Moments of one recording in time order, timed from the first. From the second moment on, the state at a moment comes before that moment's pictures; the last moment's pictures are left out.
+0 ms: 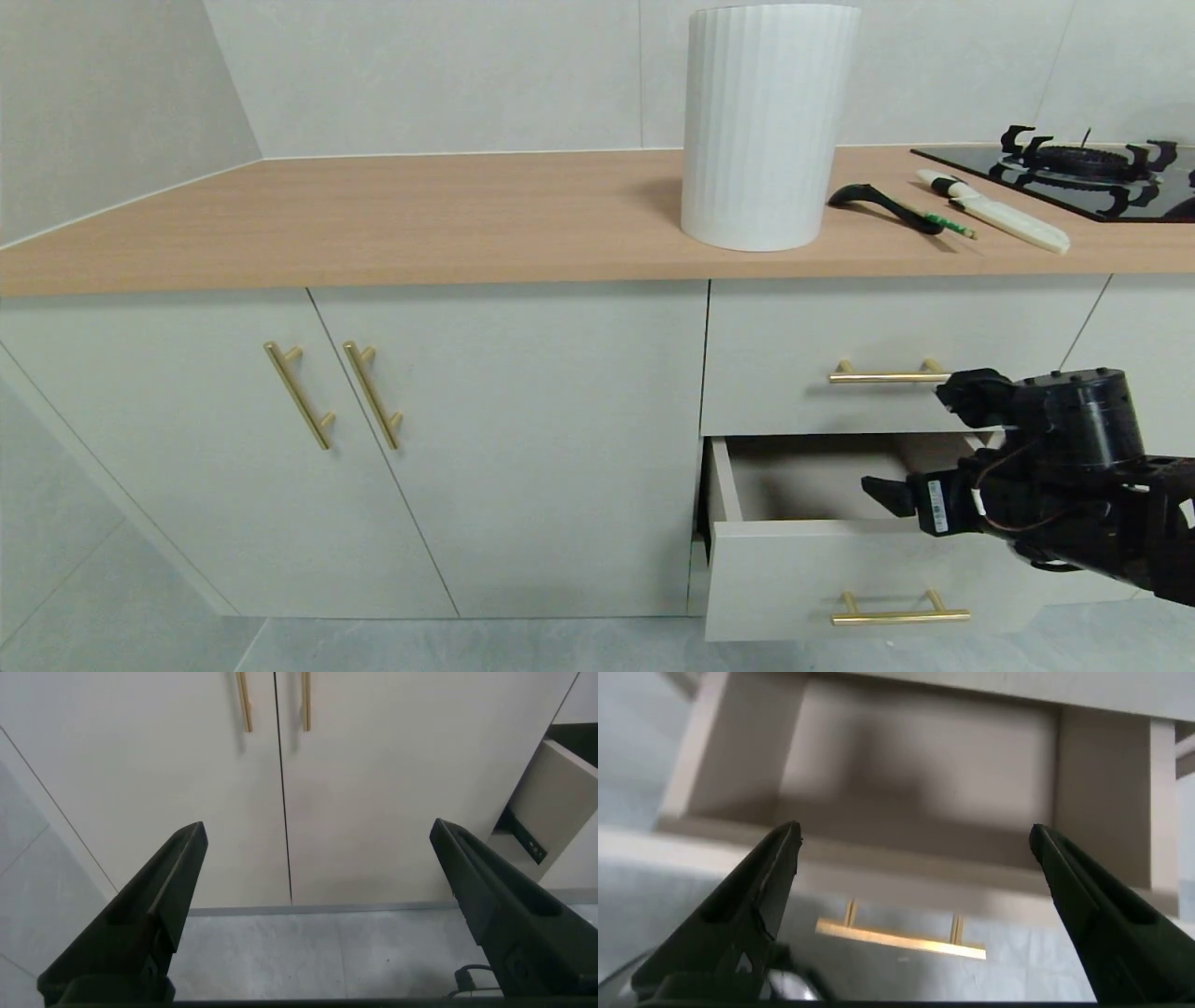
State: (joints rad) left arm 0.00 0.00 0.00 0.00 -0.02 0.01; right arm 0.33 1.68 -0.56 -0.55 -0.18 0.08
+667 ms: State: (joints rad) left arm 0.00 0.00 0.00 0.00 -0.02 0.01; right arm 0.32 1.91 -0.53 -0.73 -0.23 0.13
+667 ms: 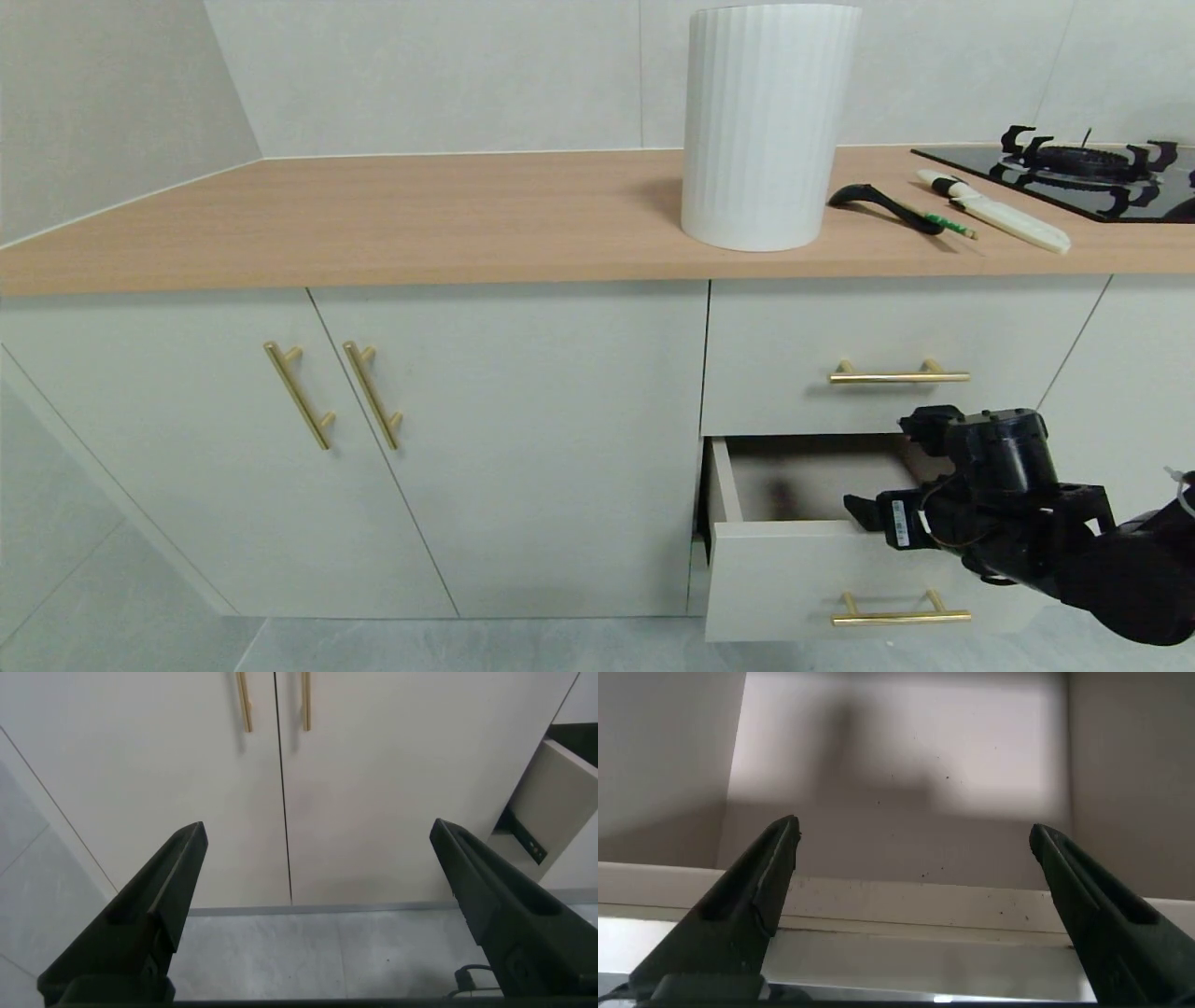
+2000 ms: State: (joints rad) left arm 0.00 0.00 0.00 0.00 -0.02 0.01; right arm 0.47 1.61 -0.58 0.02 -0.19 0.04
